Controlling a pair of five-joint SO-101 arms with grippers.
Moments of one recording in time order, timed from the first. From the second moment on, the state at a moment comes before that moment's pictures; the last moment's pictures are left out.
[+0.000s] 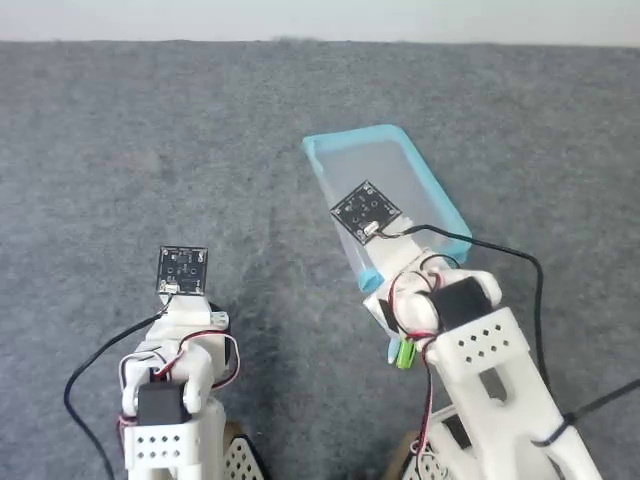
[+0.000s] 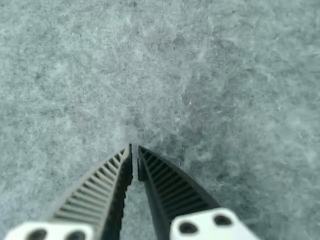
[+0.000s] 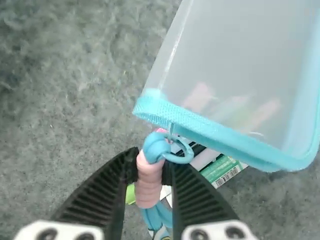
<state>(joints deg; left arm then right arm) -9.3 -103.1 97.3 72.0 0.6 -26.7 -44.1 48.0 71.6 17.5</state>
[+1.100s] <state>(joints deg) -9.3 -103.1 97.3 72.0 0.6 -26.8 -36.4 49.1 69.8 17.6</state>
